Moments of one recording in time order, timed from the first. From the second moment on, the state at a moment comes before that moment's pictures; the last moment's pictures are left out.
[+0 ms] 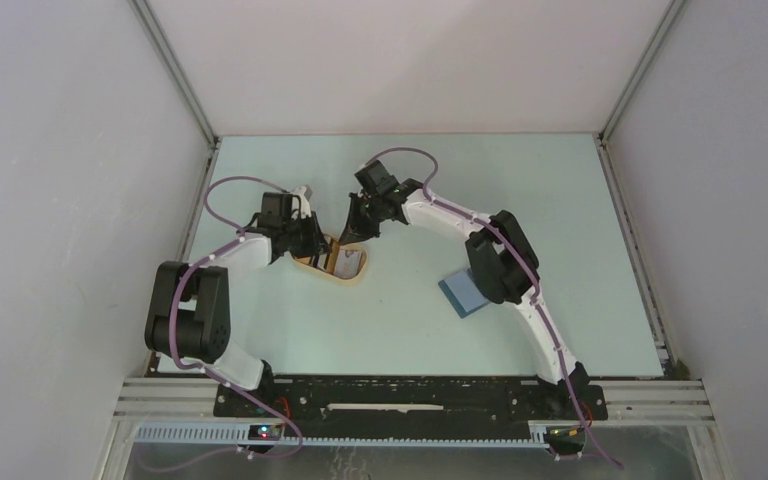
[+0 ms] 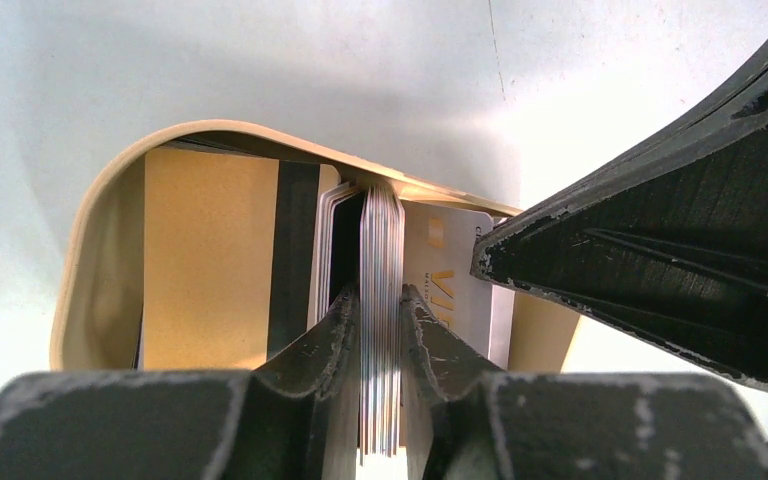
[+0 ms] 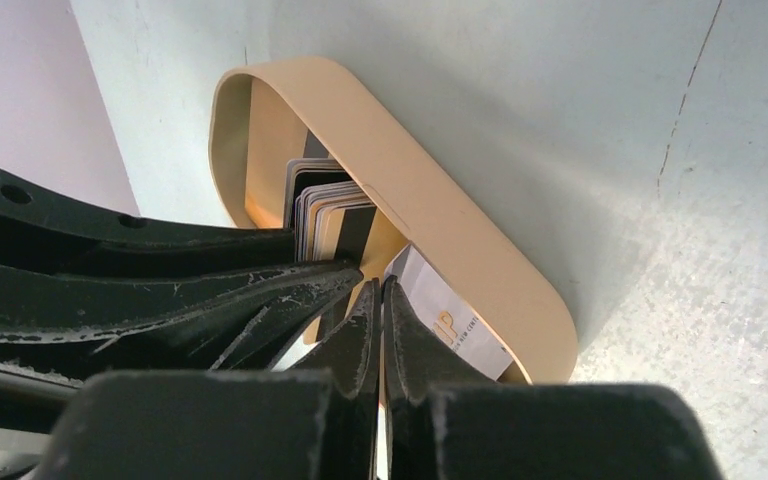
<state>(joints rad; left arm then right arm) -0.15 1.55 0.83 -0.16 0.32 -0.31 0.75 2.36 1.99 -0.51 -0.36 0.82</state>
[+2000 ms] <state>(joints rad) -0.16 0.90 0.64 -0.13 0.23 -0.43 0.55 1.88 1.40 -0.16 -0.82 0.77</state>
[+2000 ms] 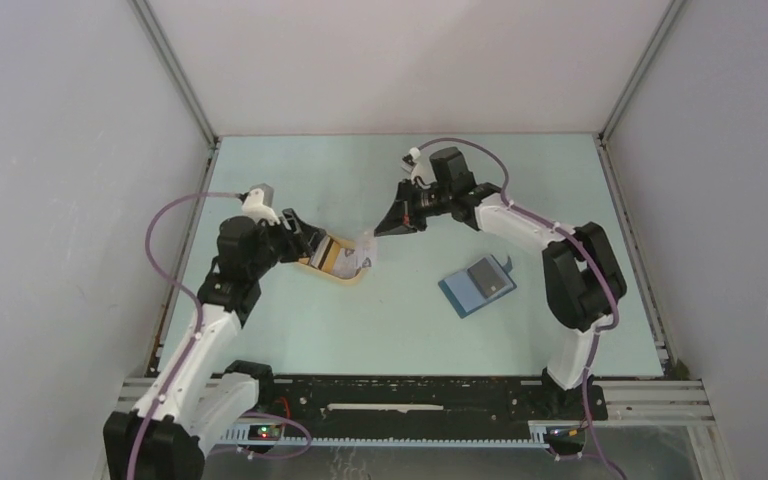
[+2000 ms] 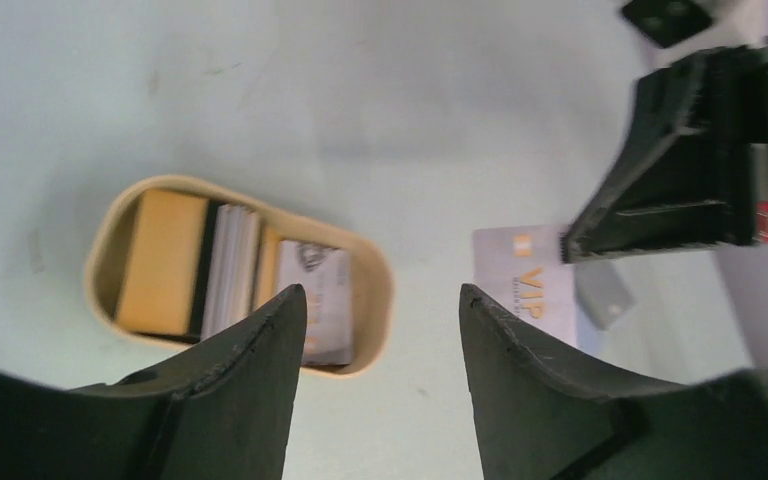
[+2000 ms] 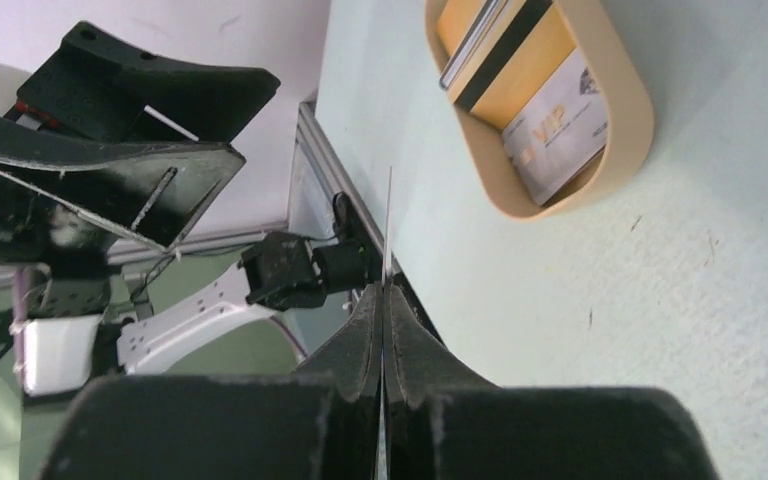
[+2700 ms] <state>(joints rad) -0.36 1.11 0.41 0.68 0.69 -0.89 0.42 1.65 1.17 0.04 -1.10 0.78</state>
